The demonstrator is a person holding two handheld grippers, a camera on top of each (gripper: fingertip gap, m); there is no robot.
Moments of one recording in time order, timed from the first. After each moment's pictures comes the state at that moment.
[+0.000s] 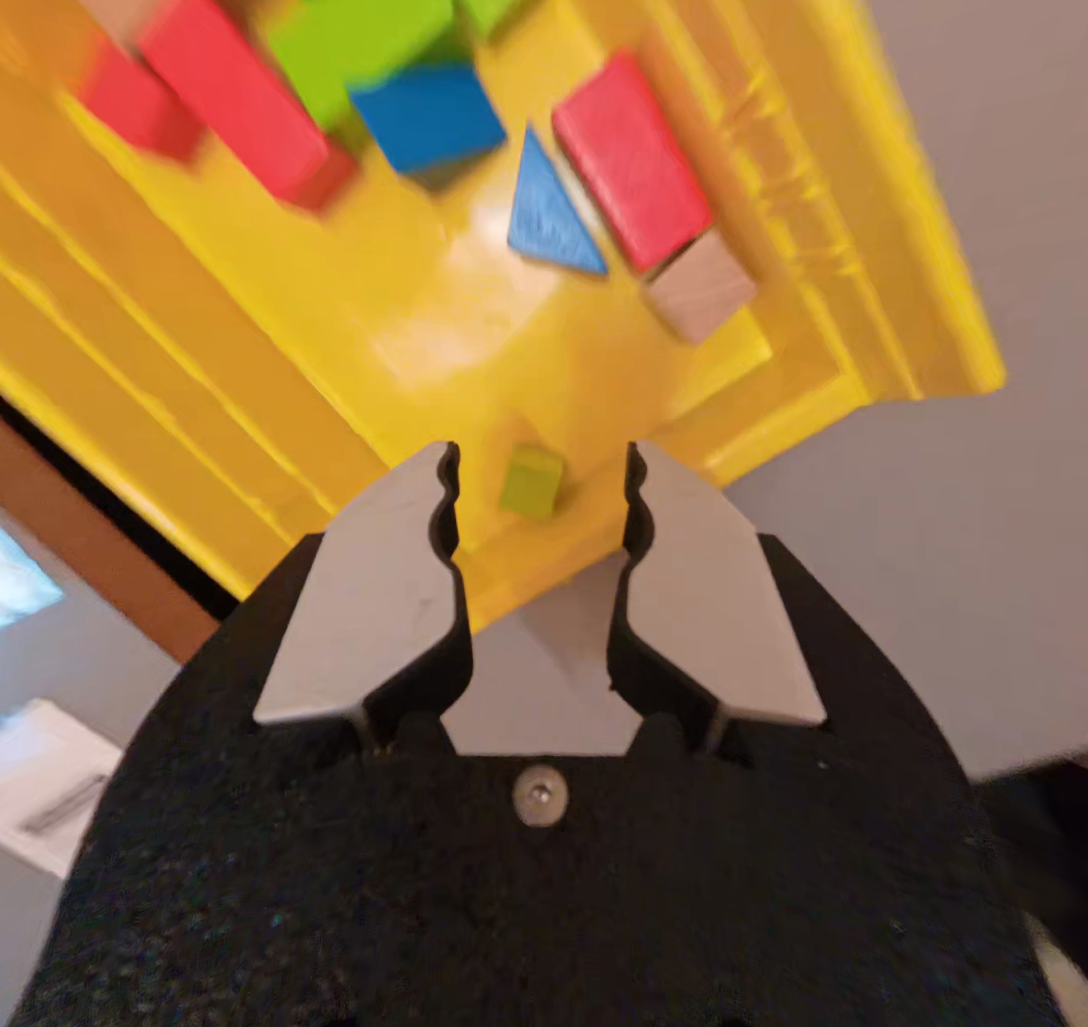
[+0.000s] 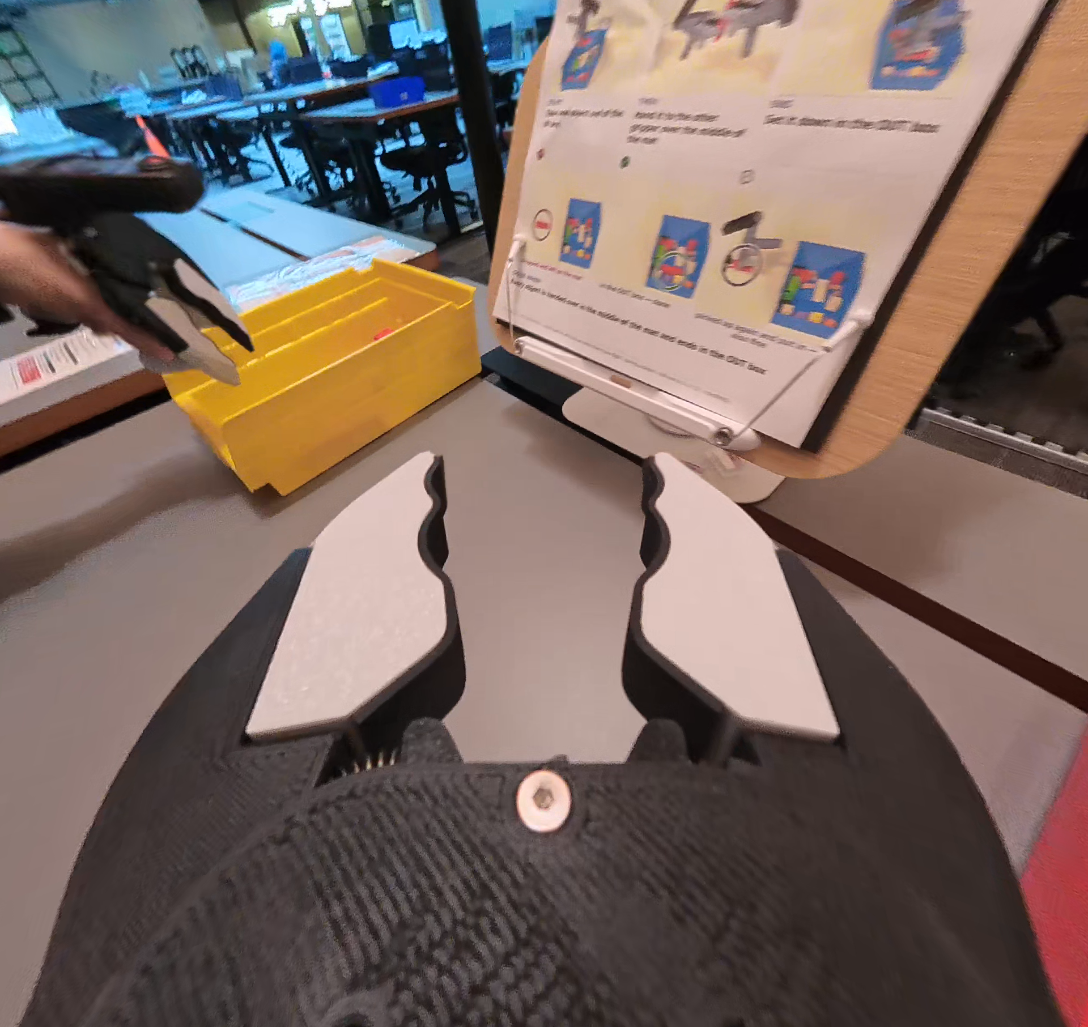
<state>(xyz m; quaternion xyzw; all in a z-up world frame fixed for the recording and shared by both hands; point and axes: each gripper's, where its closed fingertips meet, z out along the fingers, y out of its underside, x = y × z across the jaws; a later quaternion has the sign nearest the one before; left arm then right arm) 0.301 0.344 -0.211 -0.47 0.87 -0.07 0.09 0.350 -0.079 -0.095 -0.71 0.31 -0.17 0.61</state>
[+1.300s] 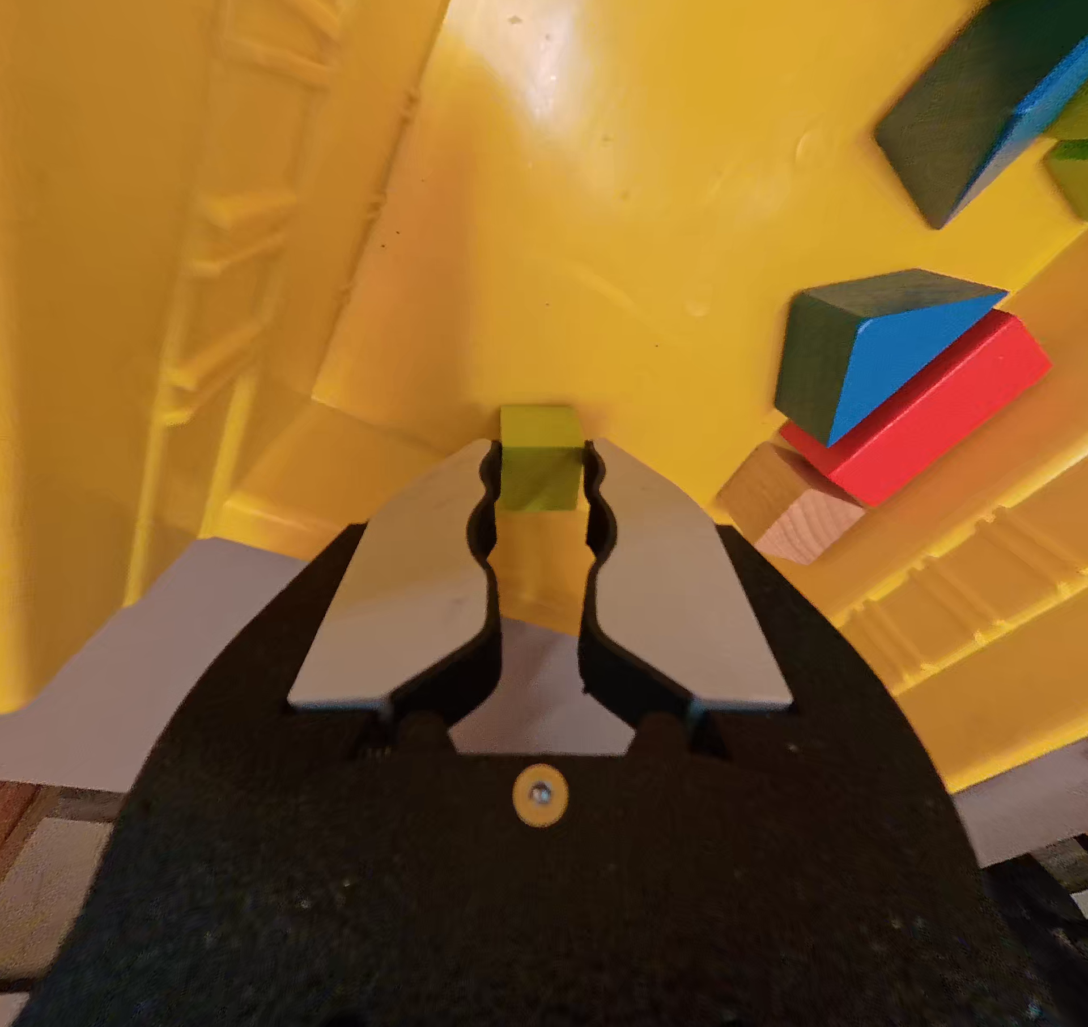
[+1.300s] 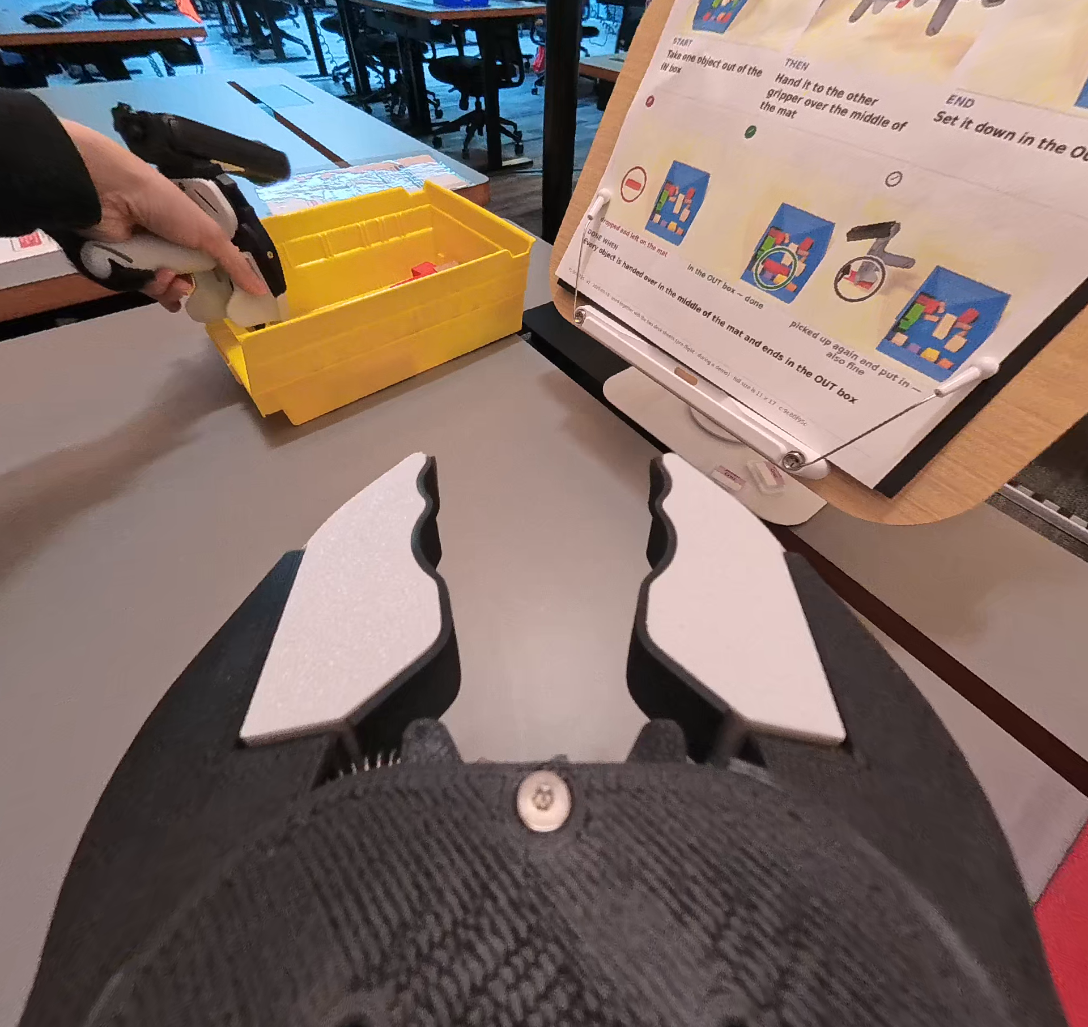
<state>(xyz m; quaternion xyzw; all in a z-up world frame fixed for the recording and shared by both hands) 0.282 0.370 -0.277 -0.89 0.45 -0.04 -0.05 0.333 -0.046 -0.106 -0.77 0.23 -0.18 0.57</state>
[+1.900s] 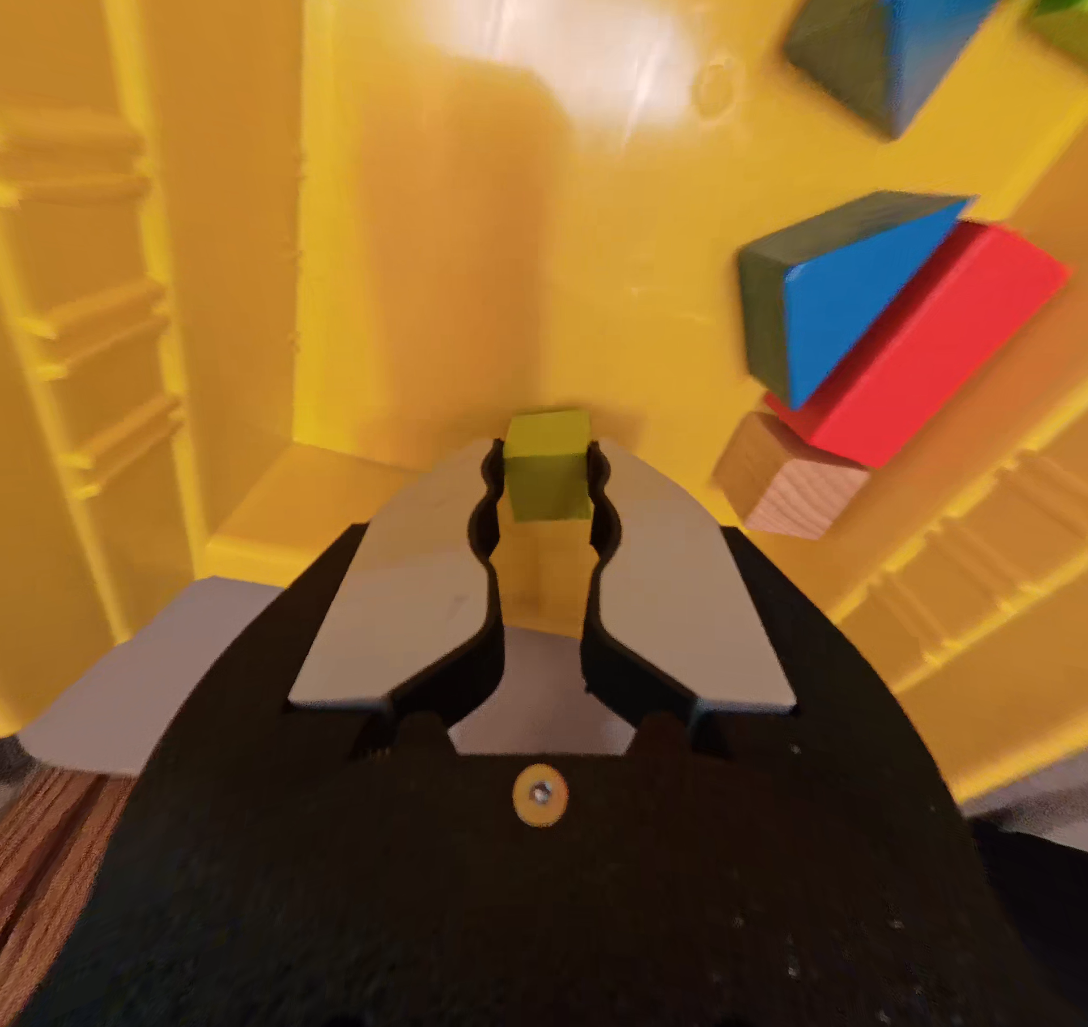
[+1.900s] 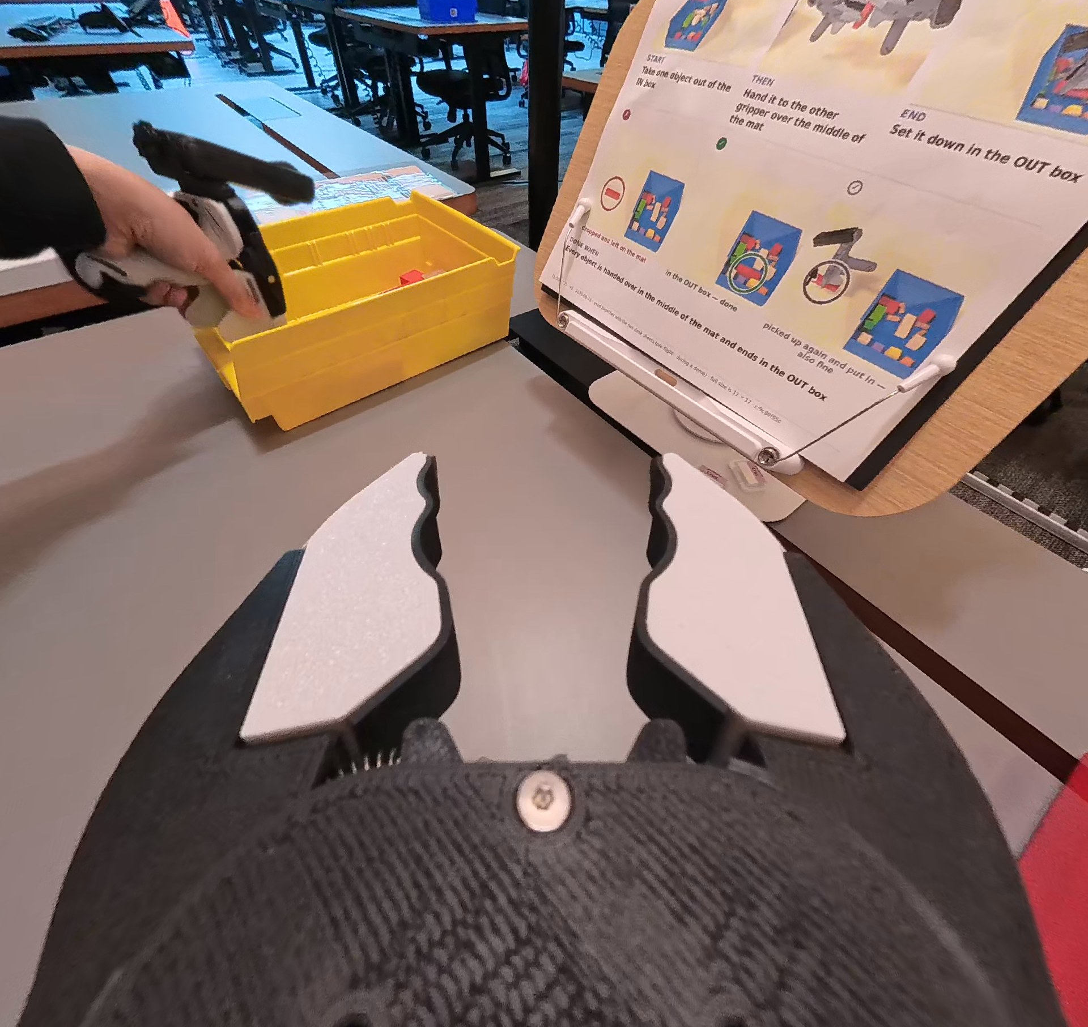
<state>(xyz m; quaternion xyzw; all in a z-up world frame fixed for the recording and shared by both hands) 0.287 0.358 -0.276 -0.84 0.55 0.01 -0.03 0.335 -0.056 -0.102 -0.76 0.24 -0.19 0.57</state>
